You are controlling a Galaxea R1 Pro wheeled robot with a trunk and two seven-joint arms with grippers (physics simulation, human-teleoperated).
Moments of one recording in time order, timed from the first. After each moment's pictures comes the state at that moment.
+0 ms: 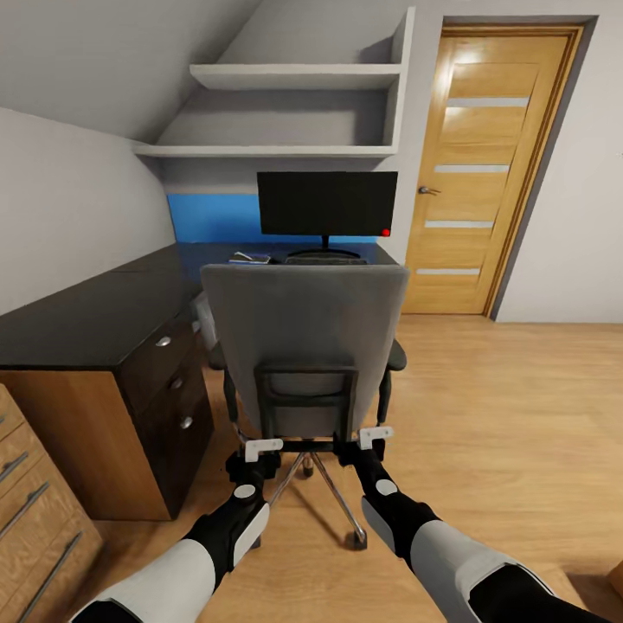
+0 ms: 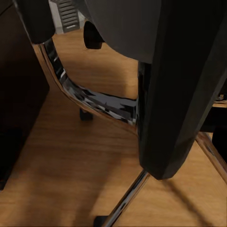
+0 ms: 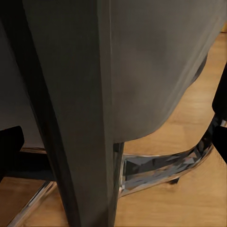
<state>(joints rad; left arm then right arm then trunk) -0.70 -0.17 -0.35 -0.38 0.24 -0.12 0.41 -0.78 0.16 0.36 -0.21 -0.21 -0.38 -0.14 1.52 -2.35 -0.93</state>
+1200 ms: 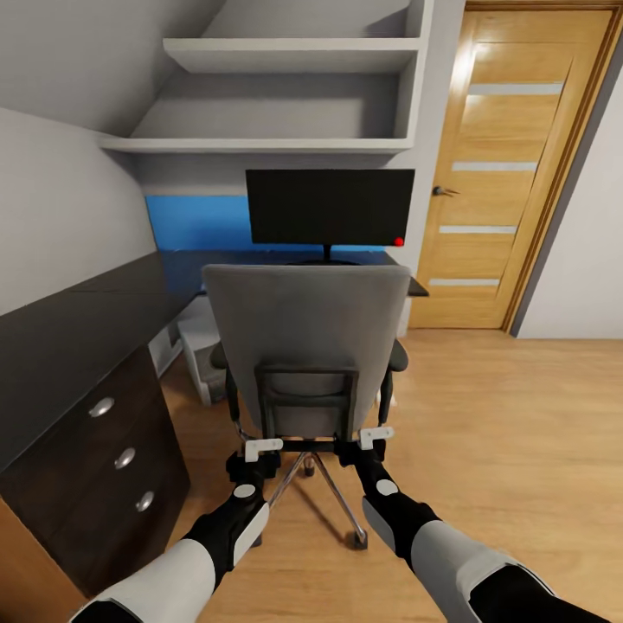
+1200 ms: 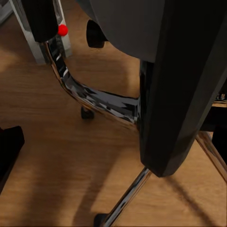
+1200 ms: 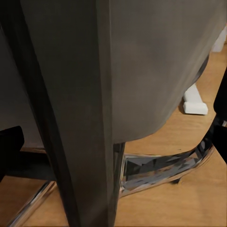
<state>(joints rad) -0.70 -0.17 -0.34 -0.38 0.24 -0.12 0.40 -0.78 0.16 0.35 -0.21 -0.21 -0.38 -0.14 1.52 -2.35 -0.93</state>
